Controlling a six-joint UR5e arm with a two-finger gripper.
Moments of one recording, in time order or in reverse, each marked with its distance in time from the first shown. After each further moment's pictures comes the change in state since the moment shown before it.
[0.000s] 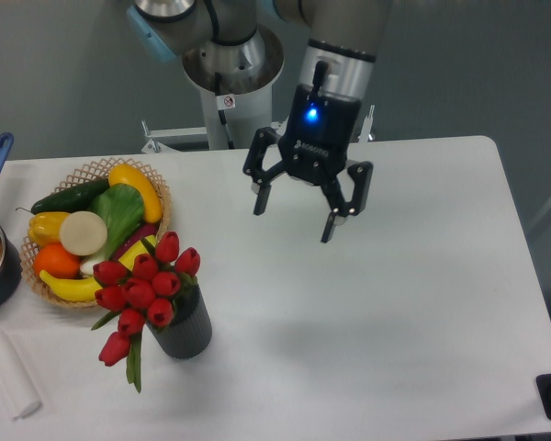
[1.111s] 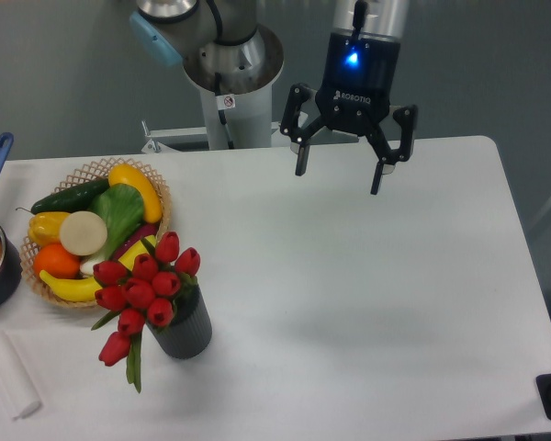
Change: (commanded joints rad) arm 0.072 0.086 0.023 -0.003 0.214 -0.049
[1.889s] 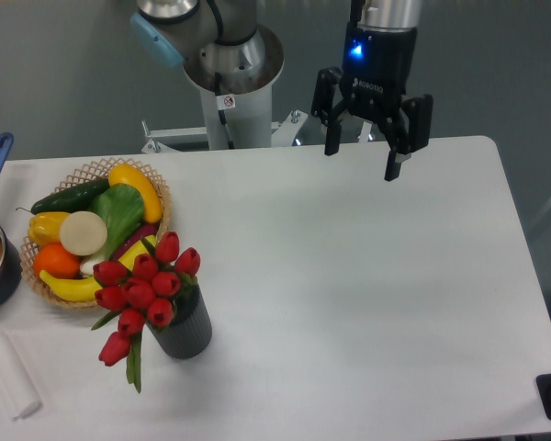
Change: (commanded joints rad) arm 0.040 0.009 0.048 -0.146 0.069 0.234
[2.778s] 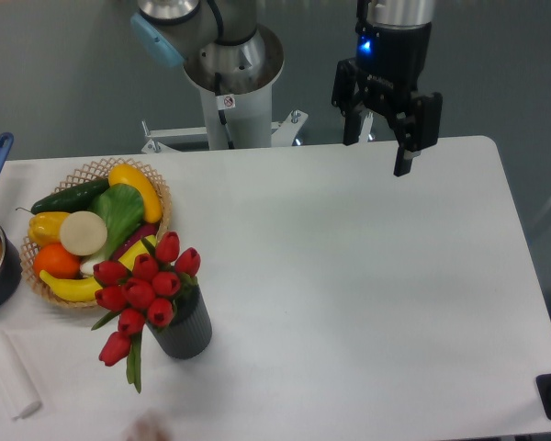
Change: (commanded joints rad) arm 0.009 -0.017 0.069 -0.175 0.136 0.461
